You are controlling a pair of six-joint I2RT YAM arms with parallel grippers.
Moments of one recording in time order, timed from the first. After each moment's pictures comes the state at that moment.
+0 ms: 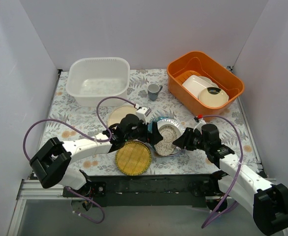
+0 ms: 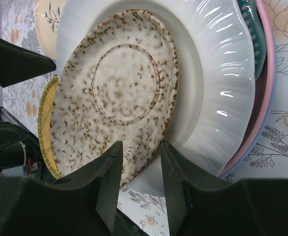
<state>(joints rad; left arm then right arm) -0.87 1.40 0.72 0.21 0.14 -0.55 0.39 0.86 0.28 -0.03 -0.40 0.64</state>
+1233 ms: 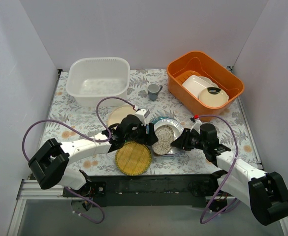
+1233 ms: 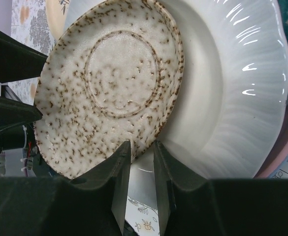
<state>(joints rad) -0.88 1.38 0.73 0.08 0.09 -0.56 0.39 0.98 0.25 0.15 -0.51 0.60</state>
